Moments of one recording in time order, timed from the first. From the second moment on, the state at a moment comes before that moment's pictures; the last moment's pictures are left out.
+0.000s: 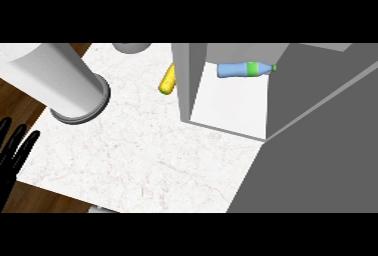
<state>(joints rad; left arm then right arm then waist) 0.25 0.75 -0.12 -1.80 1.00 -0.28 -0.44 0.44 -0.56 0.63 -2.49 -0.01 0.48 -0.02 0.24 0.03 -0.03</state>
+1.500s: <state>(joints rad) 0.21 0.78 -0.08 -1.77 1.04 -0.34 -0.42 0.37 -0.52 0.60 -2.45 -0.10 0.53 0.03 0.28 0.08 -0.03</state>
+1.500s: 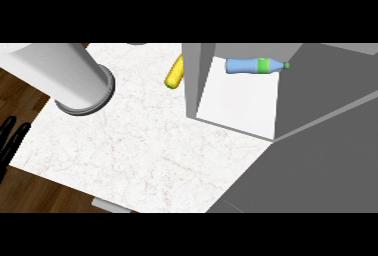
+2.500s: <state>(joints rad) 0.19 0.79 -0.08 -1.73 1.05 -0.36 -0.40 -0.07 -0.33 0.49 -2.14 -0.18 0.44 0.35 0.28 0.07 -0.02</state>
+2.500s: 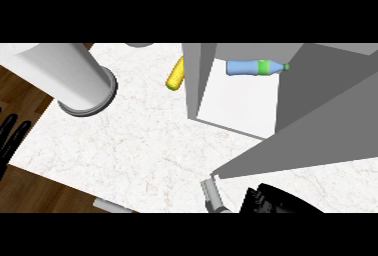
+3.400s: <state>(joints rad) 0.20 0.77 -0.06 -1.67 1.06 -0.38 -0.42 -0.66 0.00 0.27 -1.54 -0.09 0.00 0.52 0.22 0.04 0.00</state>
